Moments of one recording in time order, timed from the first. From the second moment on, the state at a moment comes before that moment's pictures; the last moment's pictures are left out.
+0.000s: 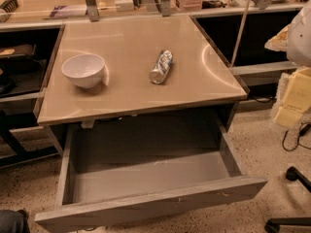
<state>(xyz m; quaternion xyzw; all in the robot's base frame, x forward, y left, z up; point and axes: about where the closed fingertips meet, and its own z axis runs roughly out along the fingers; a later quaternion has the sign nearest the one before) 0.438 -0.217 0.976 -0.60 0.78 -0.03 0.16</state>
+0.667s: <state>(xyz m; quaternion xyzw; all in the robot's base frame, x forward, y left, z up) 0.459 -0.209 0.980 -0.62 0.77 -0.03 0.17</state>
